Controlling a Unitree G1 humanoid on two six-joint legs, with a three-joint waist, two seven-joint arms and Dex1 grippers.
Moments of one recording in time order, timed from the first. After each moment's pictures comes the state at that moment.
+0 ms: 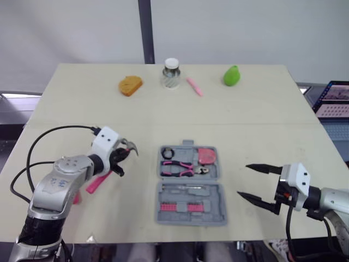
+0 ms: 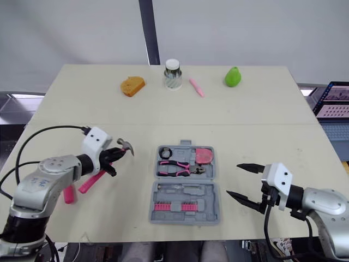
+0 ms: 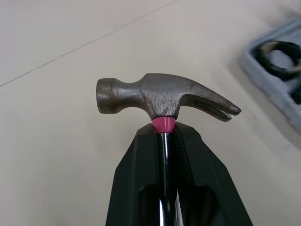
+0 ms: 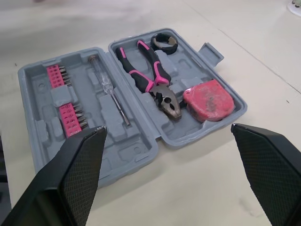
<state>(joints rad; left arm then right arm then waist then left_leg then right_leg) -0.28 0.68 0.03 -0.39 -0.29 0.98 -0.48 0.21 -0.79 -0.28 -0.35 0.44 0.15 1.09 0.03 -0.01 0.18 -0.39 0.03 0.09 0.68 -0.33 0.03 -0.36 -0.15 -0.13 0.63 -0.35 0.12</state>
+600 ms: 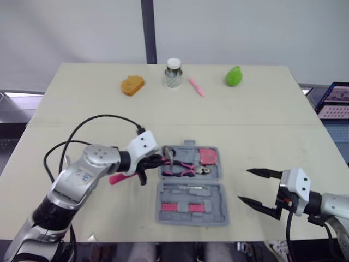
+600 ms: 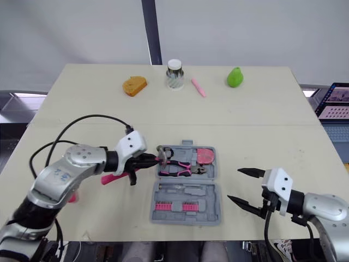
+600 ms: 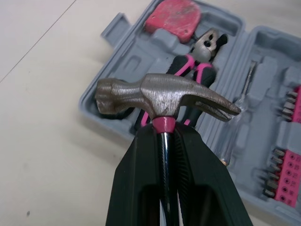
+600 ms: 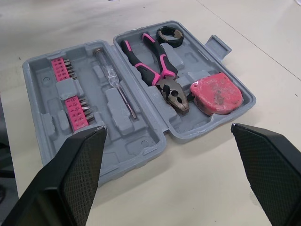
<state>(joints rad) -0.49 0.70 -0.28 -0.42 -0.29 0.88 -0.74 0.26 -0.78 -0.29 -0.37 0.43 0.12 1.08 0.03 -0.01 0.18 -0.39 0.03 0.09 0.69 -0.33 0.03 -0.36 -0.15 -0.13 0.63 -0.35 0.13</state>
